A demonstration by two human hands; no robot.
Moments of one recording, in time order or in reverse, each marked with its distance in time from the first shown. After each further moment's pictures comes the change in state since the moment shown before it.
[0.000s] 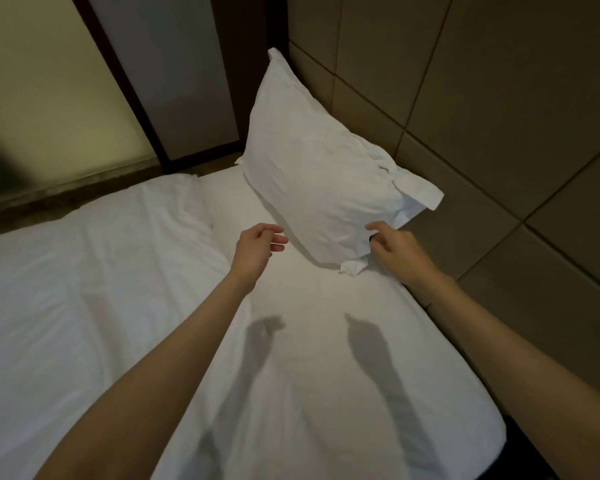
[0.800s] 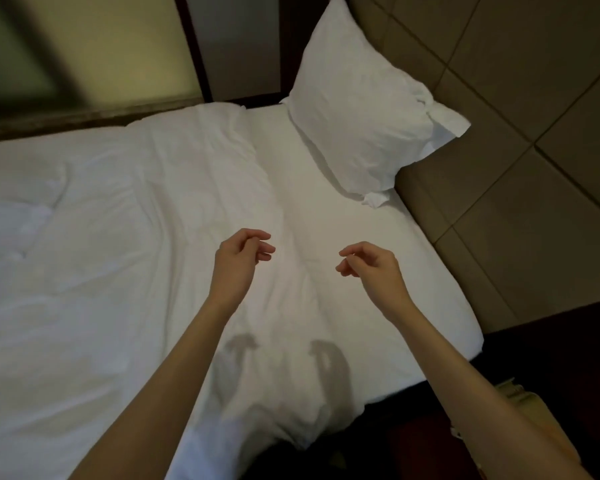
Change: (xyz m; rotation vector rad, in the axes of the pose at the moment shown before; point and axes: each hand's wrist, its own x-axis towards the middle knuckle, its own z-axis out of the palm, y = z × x) left_hand -0.289 -0.093 -0.085 -0.078 0.217 0.037; right_hand -0.266 -0.102 0.088 0.696 -0.049 0.159
